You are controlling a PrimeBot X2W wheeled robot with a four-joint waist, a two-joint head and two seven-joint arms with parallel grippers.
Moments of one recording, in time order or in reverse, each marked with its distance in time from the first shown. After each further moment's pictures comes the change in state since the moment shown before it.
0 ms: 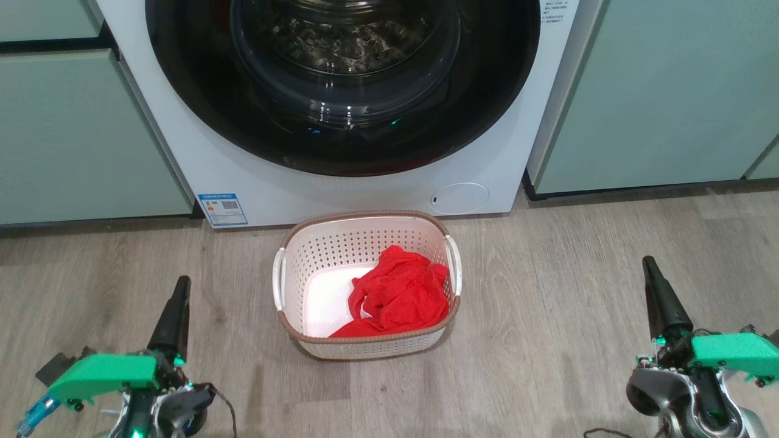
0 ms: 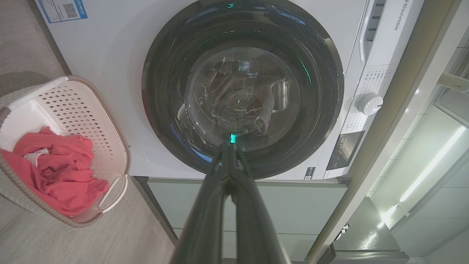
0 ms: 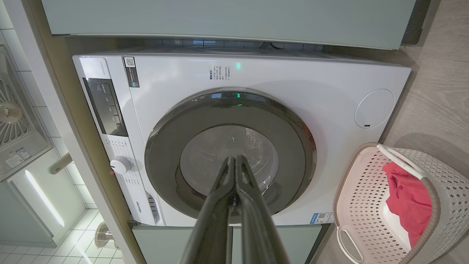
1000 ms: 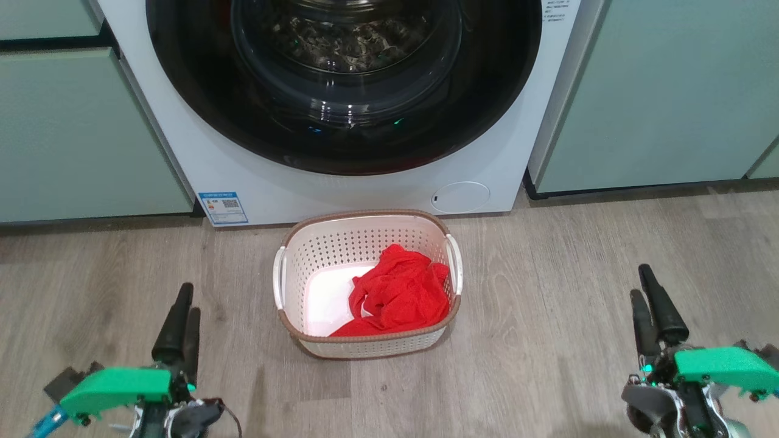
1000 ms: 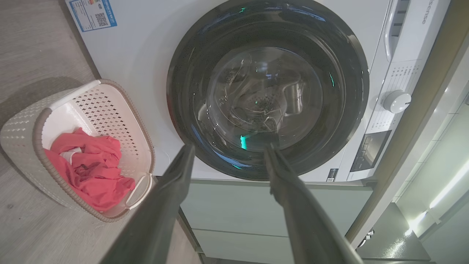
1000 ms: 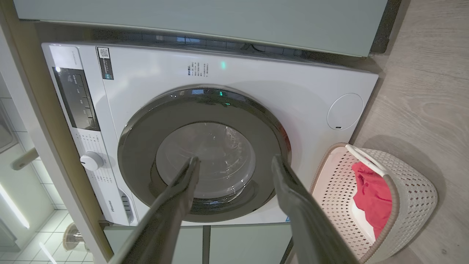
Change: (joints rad) left arm 0.032 -0.003 -0.028 0.026 0.049 0.002 -0.051; right arm 0.033 0.001 0.031 0.029 -0.062 0.000 -0.052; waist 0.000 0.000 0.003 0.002
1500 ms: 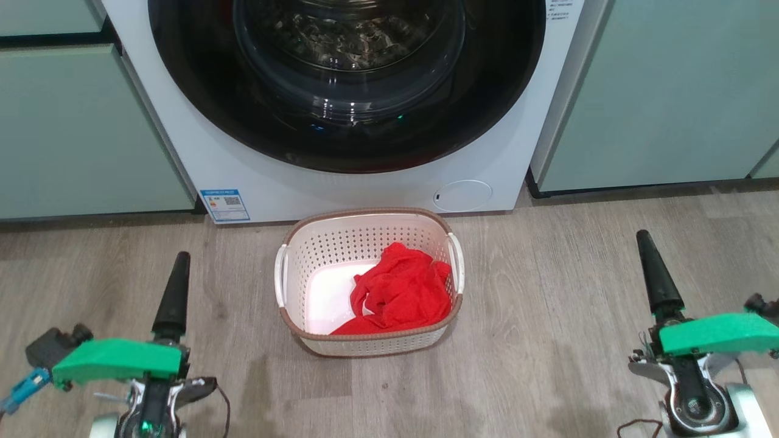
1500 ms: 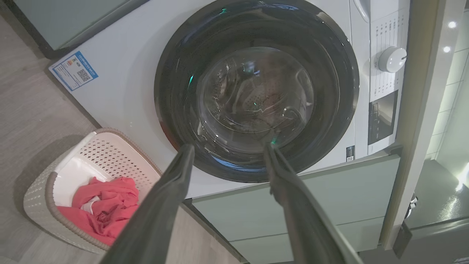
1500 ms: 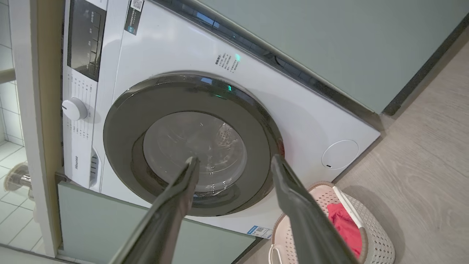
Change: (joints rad) left arm -0.040 0.009 0.003 -0.069 0.277 0.000 -0.048; right arm -0.055 -0.029 0.013 -0.054 -0.336 0.000 -0.046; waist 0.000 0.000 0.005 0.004
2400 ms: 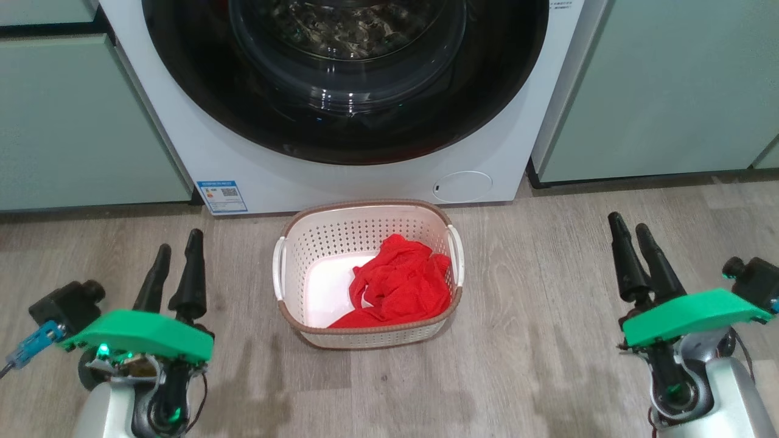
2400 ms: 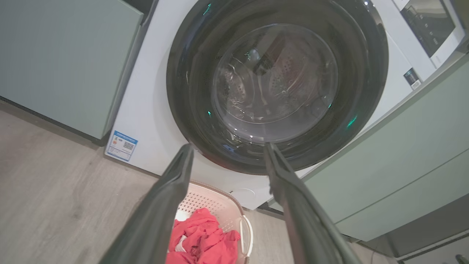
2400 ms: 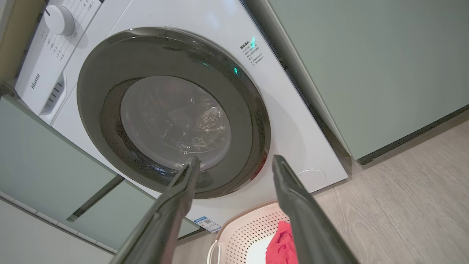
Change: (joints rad) left arm -0.040 0.044 -0.060 -0.064 0.525 0.066 -0.076; right arm -0.039 0.002 0.031 -0.046 -0.431 0.000 -0.027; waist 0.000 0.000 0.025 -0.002
